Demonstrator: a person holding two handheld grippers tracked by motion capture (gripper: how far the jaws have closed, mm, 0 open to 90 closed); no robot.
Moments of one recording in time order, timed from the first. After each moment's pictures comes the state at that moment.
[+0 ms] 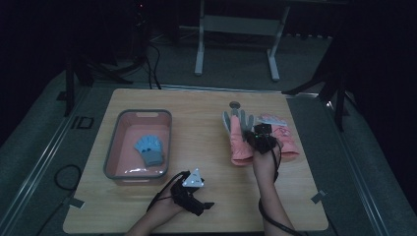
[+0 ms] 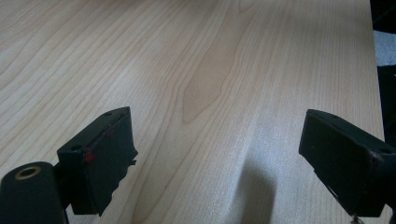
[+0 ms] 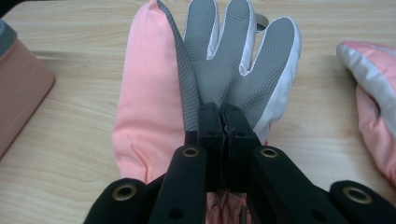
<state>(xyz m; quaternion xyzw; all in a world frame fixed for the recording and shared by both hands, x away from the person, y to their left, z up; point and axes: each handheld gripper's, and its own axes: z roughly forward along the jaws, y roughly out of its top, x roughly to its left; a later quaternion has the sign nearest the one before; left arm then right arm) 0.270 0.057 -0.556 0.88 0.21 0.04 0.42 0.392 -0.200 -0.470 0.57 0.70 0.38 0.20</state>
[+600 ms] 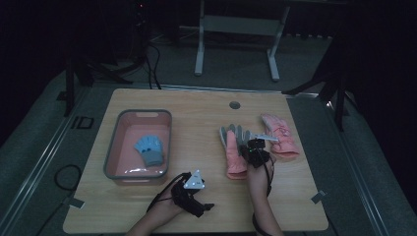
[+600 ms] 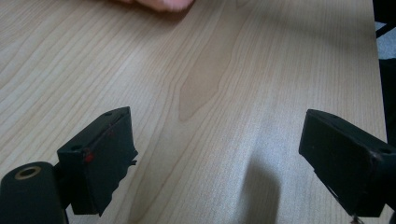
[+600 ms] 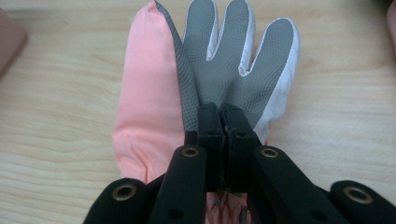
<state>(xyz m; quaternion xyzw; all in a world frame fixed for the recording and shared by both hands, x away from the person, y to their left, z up) 0.267 0.055 -0.557 0.89 0.21 0.05 0.41 0.372 -0.191 -0.517 0.59 0.70 0.35 0.19</state>
